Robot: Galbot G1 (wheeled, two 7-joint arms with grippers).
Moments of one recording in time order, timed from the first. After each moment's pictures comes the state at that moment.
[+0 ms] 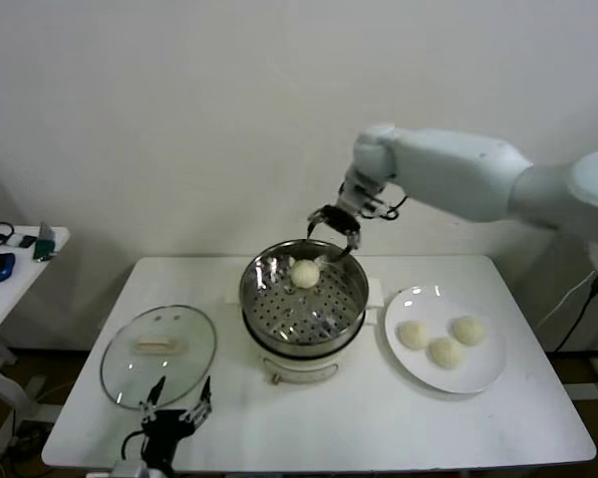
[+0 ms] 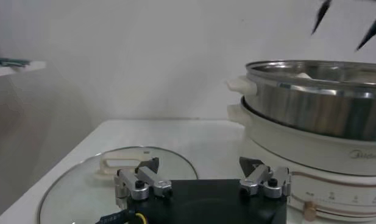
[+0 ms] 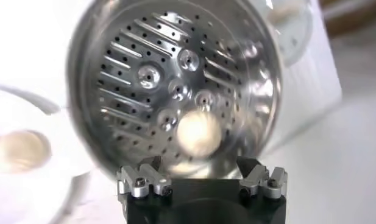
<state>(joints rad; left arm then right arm) 1.75 -1.47 -0.58 -2.06 -0.12 0.09 -0.02 0.90 1.11 -1.72 1.09 0.54 0.30 -0.99</state>
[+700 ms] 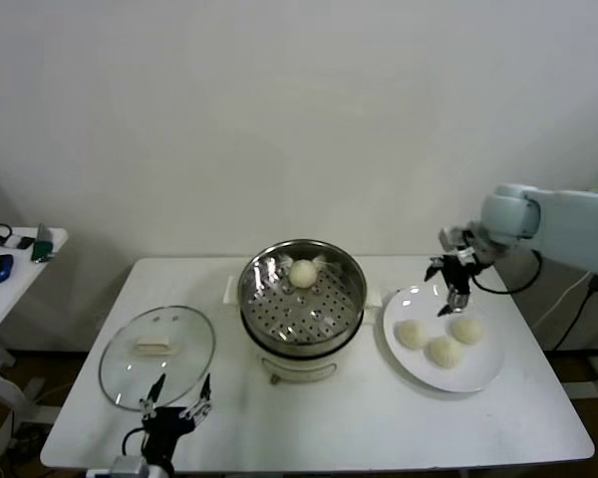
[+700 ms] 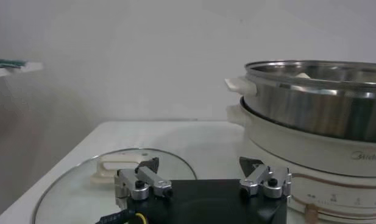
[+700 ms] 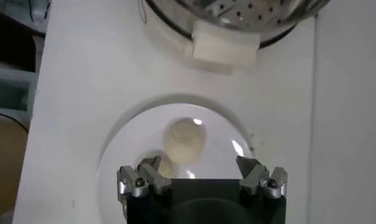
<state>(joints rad) 1.74 -1.47 -0.58 -2.04 -0.12 0.09 -0.01 0.73 0.73 -1.76 1.36 0.59 -0.27 -0.86</state>
